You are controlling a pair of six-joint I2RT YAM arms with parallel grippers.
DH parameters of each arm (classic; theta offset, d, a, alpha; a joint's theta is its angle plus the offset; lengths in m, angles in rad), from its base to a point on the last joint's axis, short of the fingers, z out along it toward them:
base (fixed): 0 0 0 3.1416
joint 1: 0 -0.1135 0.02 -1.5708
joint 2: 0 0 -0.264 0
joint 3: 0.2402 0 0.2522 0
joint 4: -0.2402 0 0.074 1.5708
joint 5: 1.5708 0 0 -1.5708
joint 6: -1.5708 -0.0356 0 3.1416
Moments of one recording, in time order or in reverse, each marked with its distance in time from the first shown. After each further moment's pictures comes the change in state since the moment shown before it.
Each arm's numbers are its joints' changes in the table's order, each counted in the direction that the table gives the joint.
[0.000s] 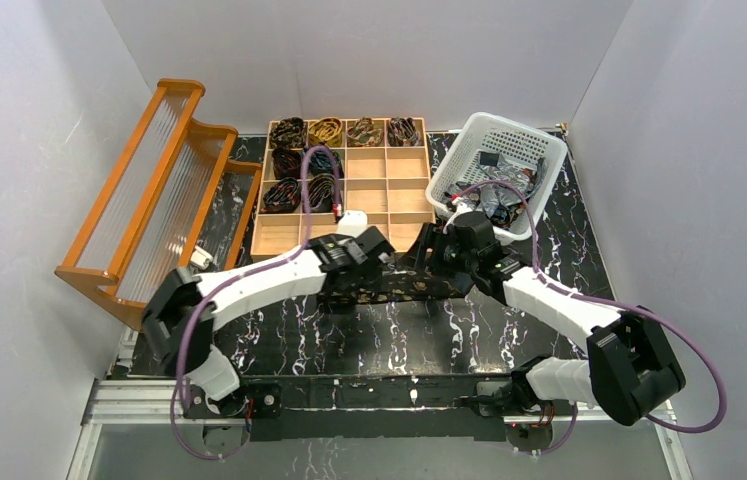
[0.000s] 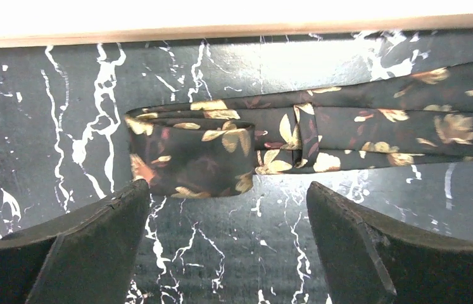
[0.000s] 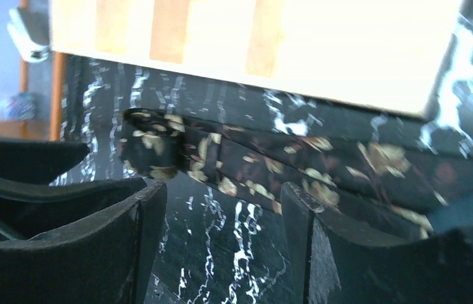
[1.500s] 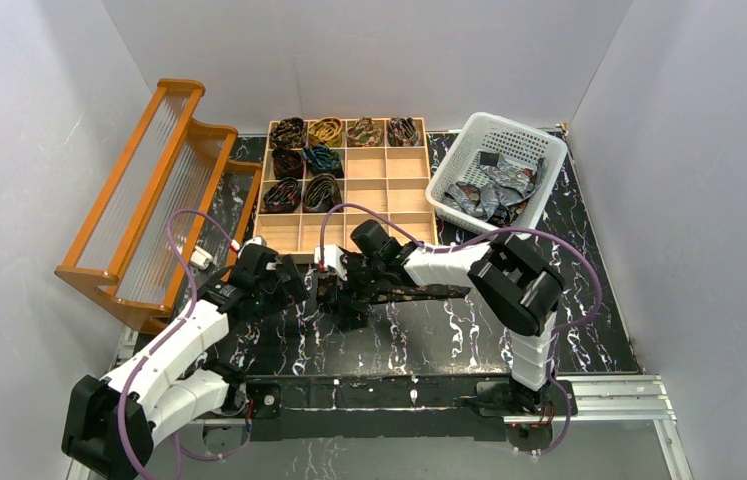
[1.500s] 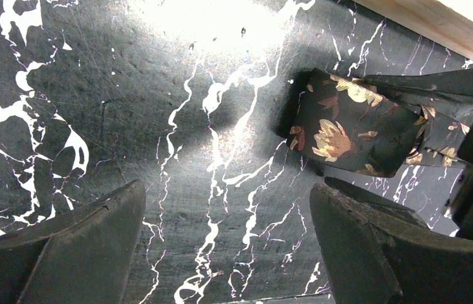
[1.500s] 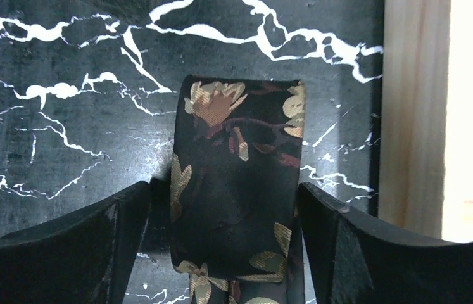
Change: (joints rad) left arm -0.542 0.701 -0.645 0.206 0.445 -0.051; right arm -0.359 -0.647 0.431 0.067 -0.330 1.238
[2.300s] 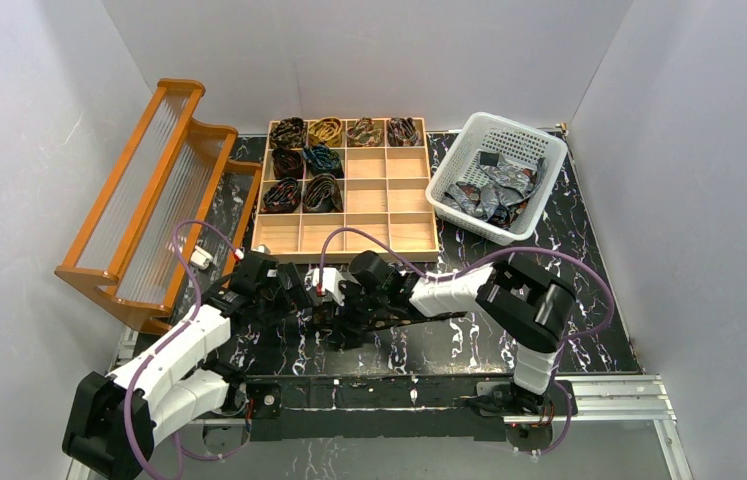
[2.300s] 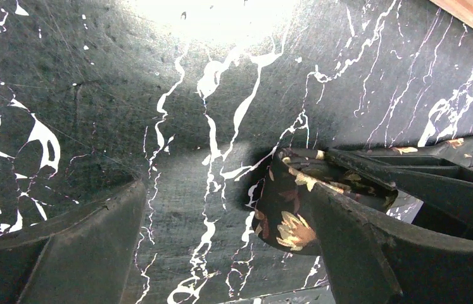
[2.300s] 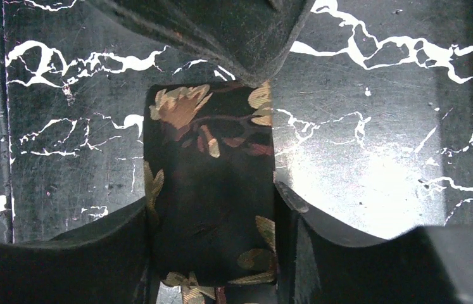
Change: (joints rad) left arm -0.005 -0.002 -0.083 0.072 0.076 0.027; right arm -0.143 0.085 -0.203 0.220 0.122 -0.219
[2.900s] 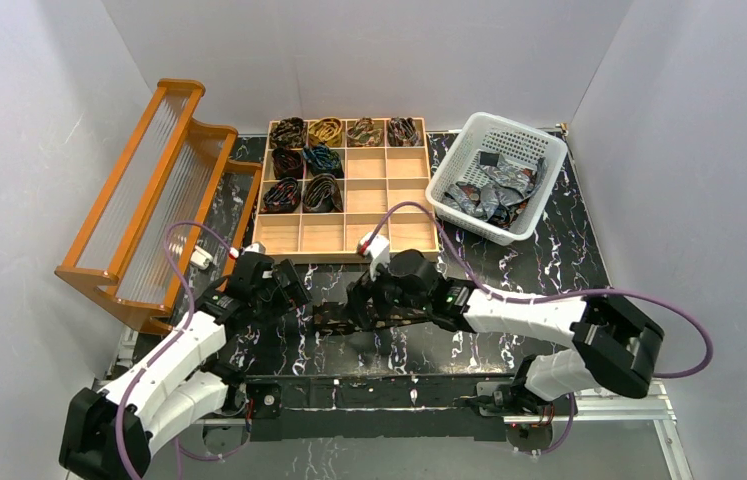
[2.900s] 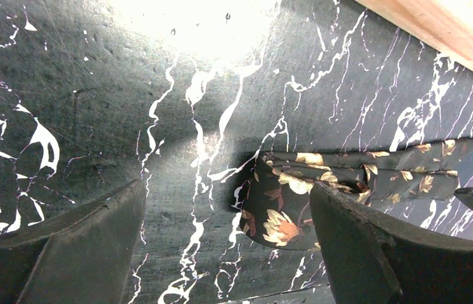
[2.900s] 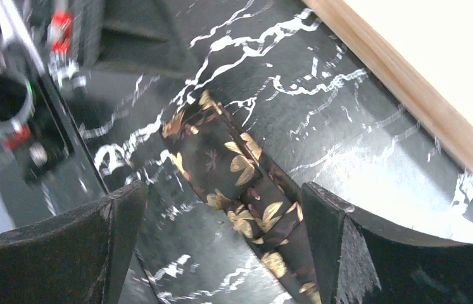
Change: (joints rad) left arm -0.001 0.064 0.000 0.002 -0.012 0.022; right arm -0.002 0.423 -0.192 0.005 0.255 -0.449
